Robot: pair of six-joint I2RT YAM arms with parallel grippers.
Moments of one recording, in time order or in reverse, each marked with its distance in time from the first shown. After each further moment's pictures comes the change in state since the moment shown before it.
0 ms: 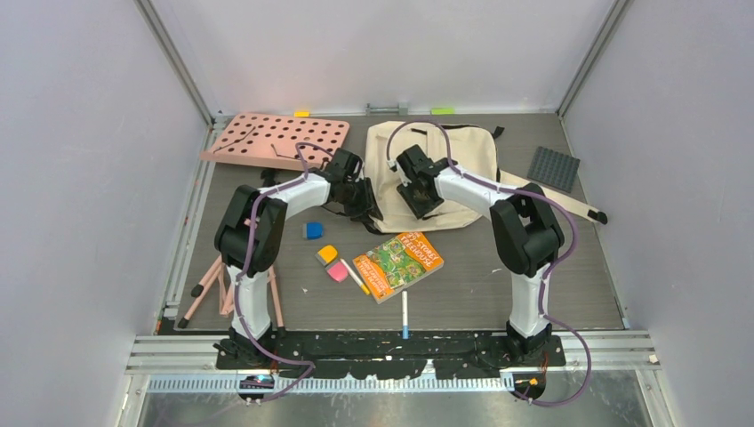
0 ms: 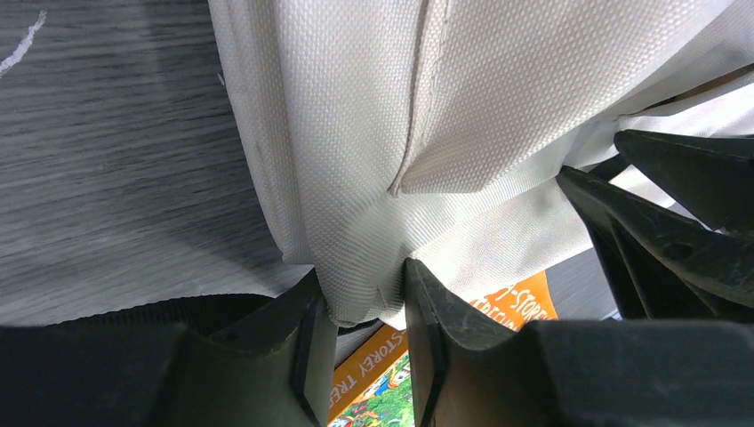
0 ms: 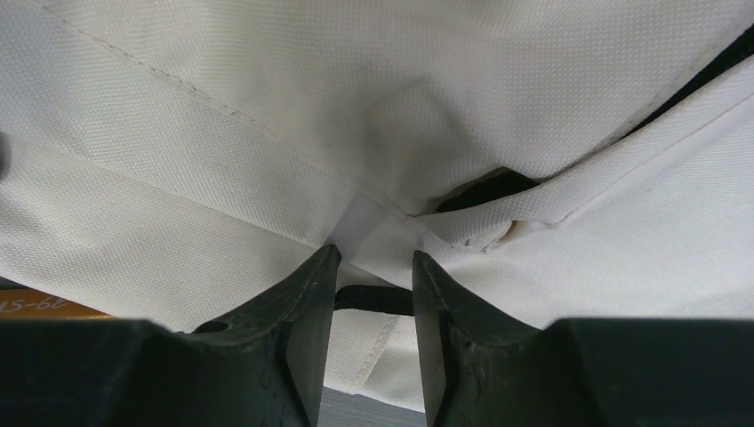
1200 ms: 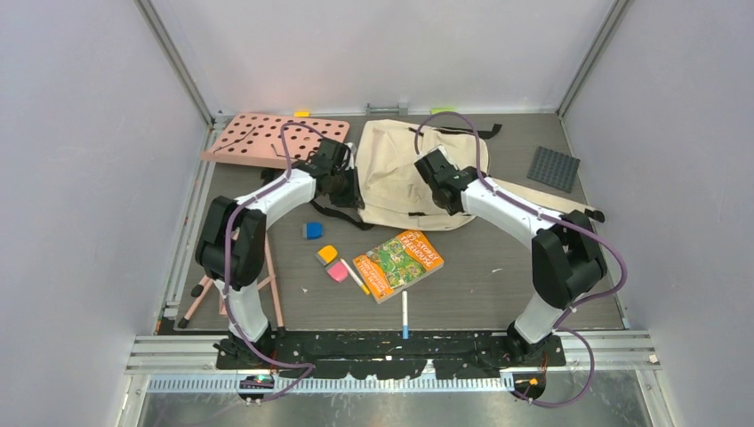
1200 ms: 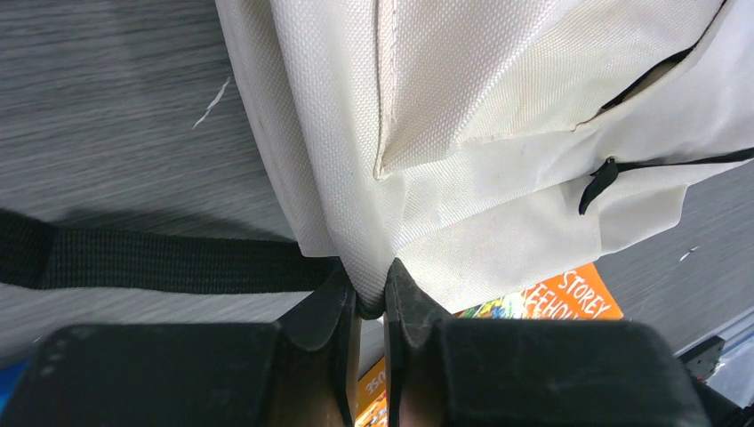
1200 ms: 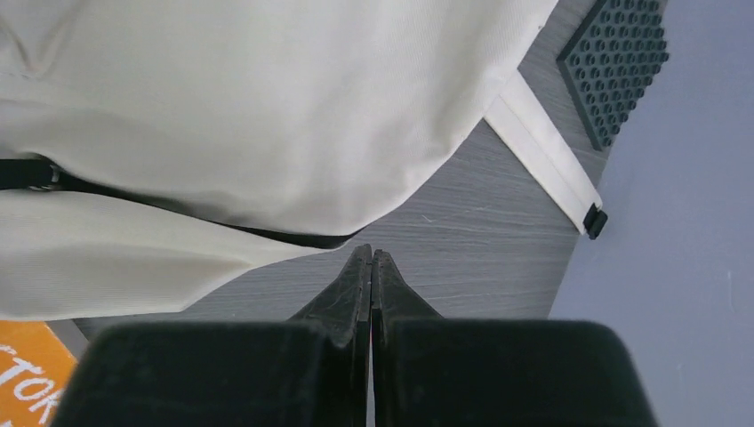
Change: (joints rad) left arm 0.034 -0.137 -0.002 -0.063 -0.133 0.208; right arm 0.007 -0.293 -0.194 -0.016 0.495 0.042
